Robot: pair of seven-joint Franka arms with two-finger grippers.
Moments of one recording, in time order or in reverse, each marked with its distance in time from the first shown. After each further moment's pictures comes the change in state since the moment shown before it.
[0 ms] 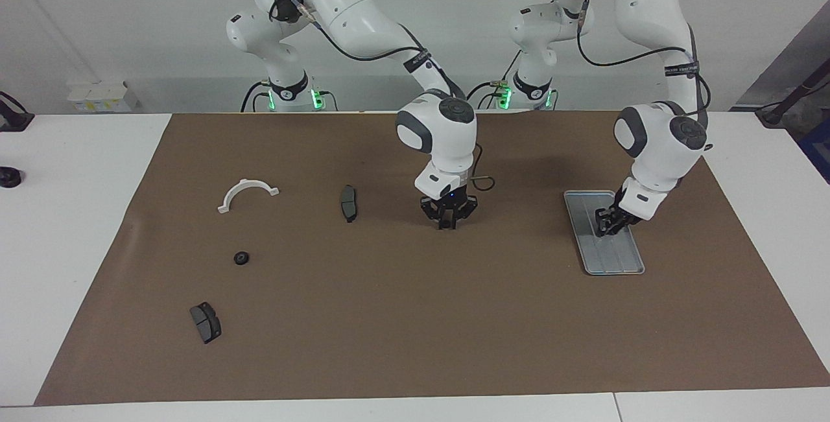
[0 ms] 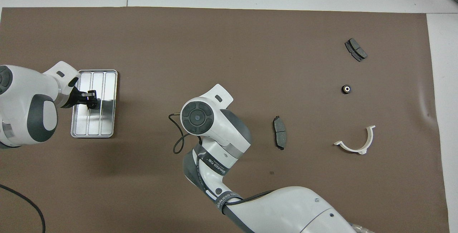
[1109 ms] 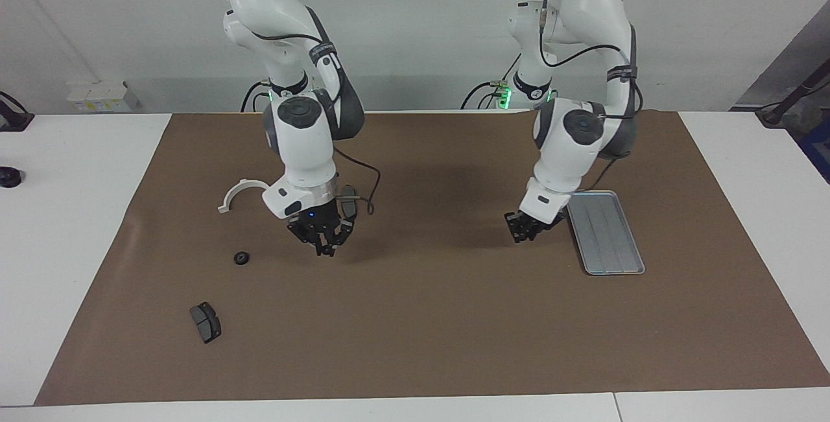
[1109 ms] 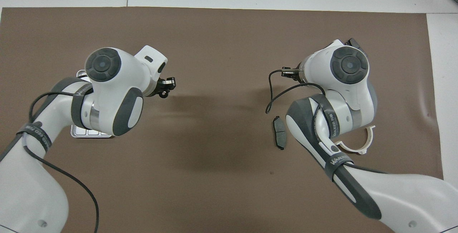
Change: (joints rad) left arm -0.443 0.050 -0.020 0.198 0.000 -0.104 -0.479; right arm -0.461 -0.313 -0.010 -0.300 0.093 0.044 -0.456
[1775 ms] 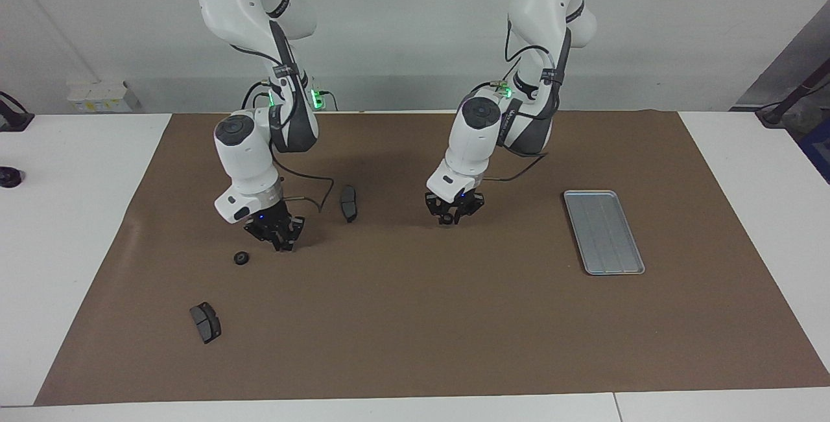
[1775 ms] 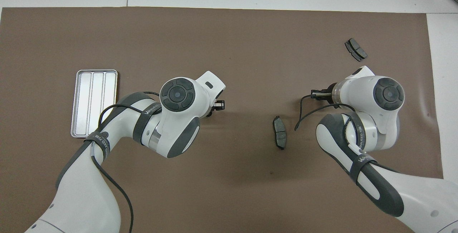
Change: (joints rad) left arm -0.197 0.050 0.003 0.001 0.002 0.069 -0.056; right arm -0.132 -0.042 0.003 -0.274 0.080 0.231 -0.240
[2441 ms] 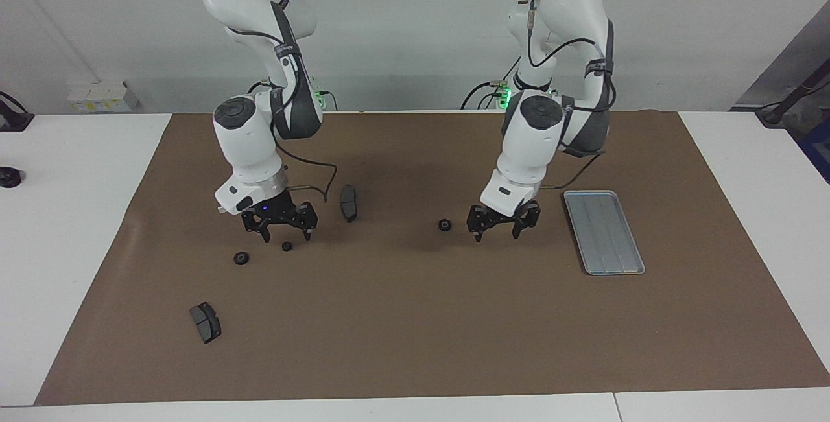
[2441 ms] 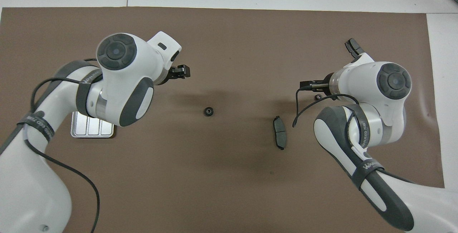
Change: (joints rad) left arm 0.203 -0.027 0.020 0.194 0.050 -0.219 0.111; right arm 0.056 -0.055 0.021 0.138 0.004 -0.180 0.054
